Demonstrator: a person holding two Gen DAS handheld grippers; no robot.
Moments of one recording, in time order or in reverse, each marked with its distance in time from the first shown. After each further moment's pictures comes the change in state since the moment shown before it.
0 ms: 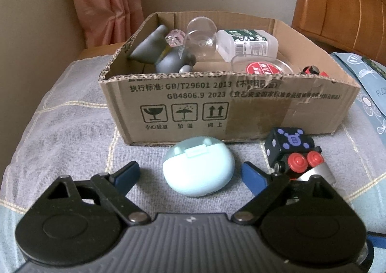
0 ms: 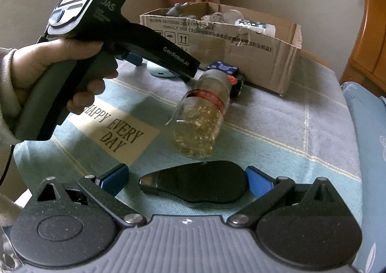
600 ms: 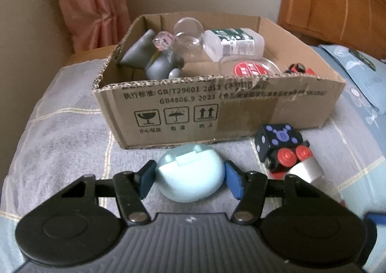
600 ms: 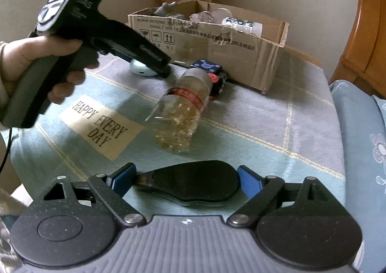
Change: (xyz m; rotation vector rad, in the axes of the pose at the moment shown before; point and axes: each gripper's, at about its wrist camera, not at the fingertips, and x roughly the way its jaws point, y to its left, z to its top) left arm -0.008 0.003 0.006 0.066 0.026 -0.062; right arm -0.012 -0.016 -0.001 -0.009 0.023 -0.034
